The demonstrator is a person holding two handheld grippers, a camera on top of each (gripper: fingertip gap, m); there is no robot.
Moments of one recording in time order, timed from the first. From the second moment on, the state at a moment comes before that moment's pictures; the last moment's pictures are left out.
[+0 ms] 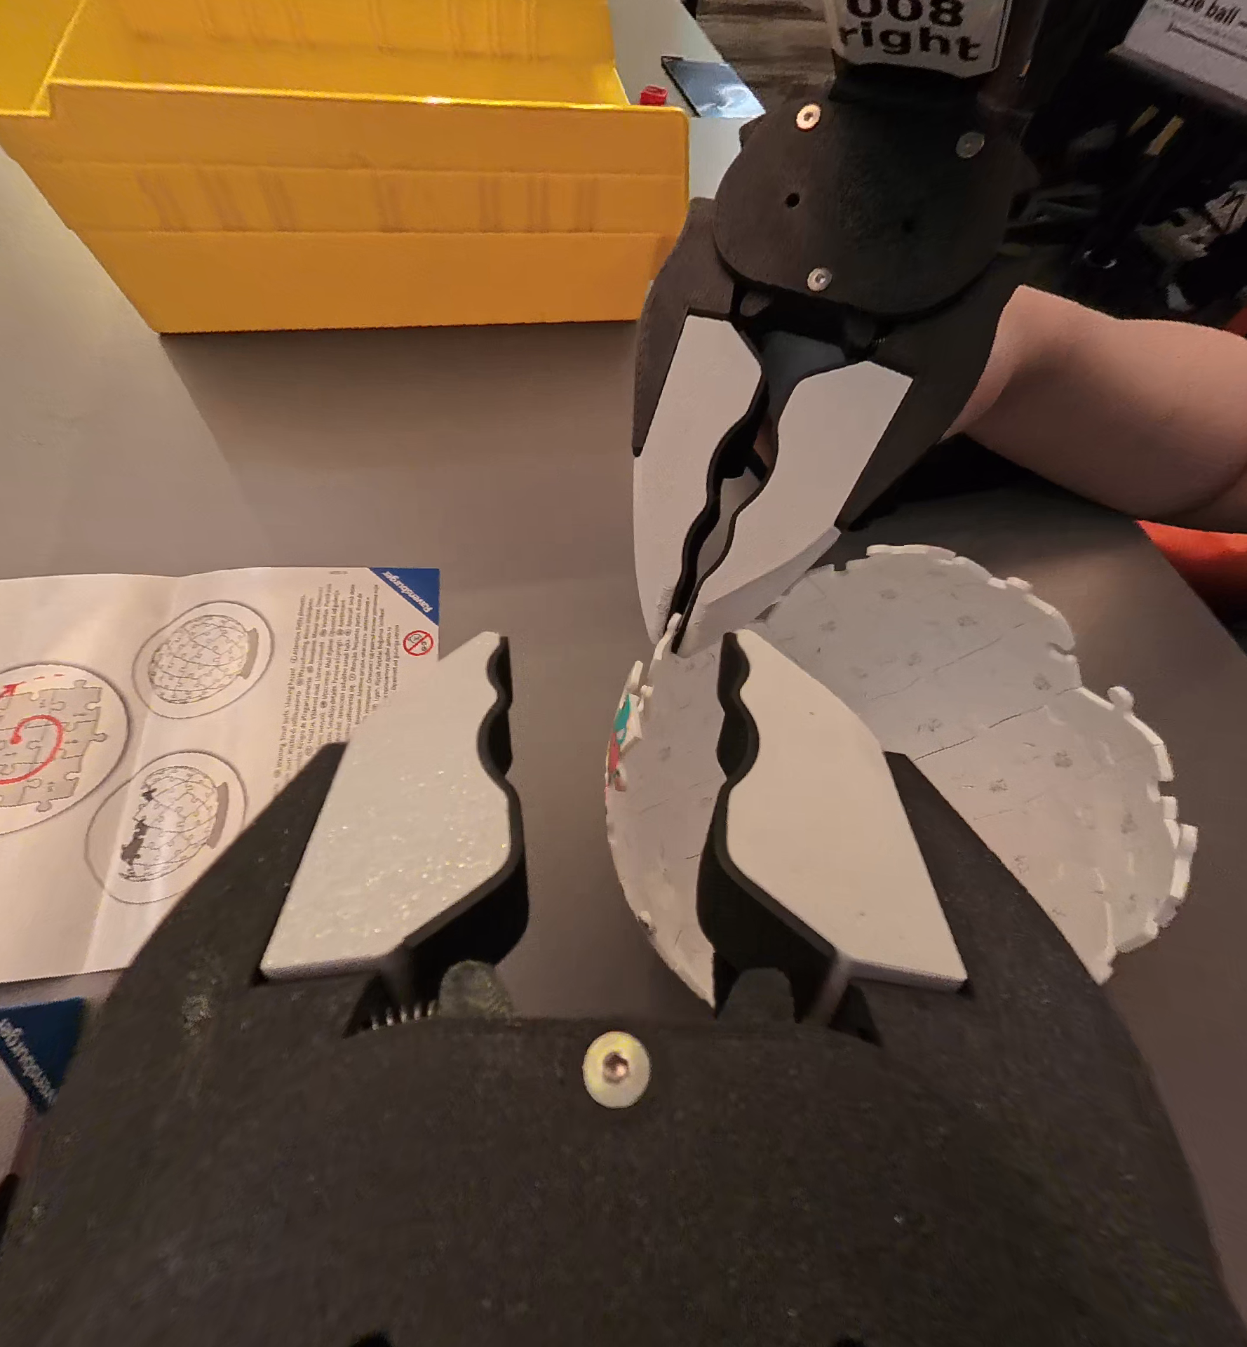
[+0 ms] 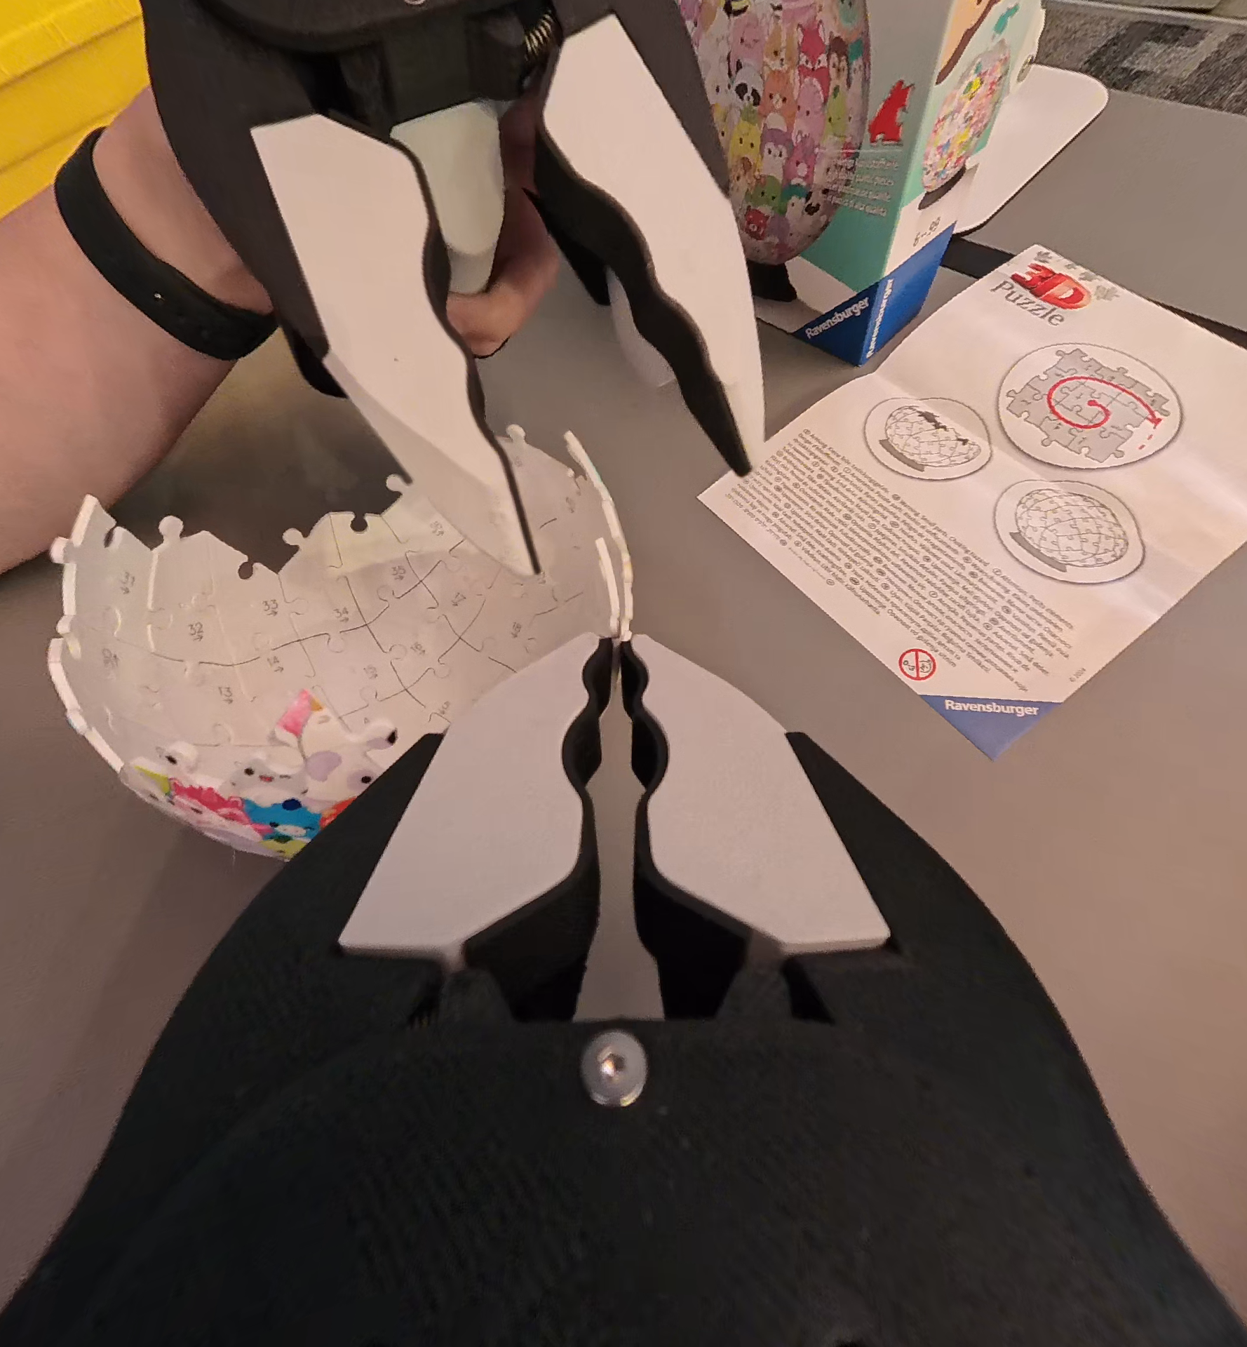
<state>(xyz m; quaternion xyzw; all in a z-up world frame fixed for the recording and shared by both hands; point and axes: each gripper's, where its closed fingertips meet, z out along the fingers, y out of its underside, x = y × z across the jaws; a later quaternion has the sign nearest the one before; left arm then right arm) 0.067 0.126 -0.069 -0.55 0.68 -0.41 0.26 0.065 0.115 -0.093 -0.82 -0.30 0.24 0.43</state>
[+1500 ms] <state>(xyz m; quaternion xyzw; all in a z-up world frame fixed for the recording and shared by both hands) 0.060 0.133 -0.087 -0.54 0.83 -0.16 0.04 0.066 0.117 -0.092 -0.83 -0.29 0.26 0.41</state>
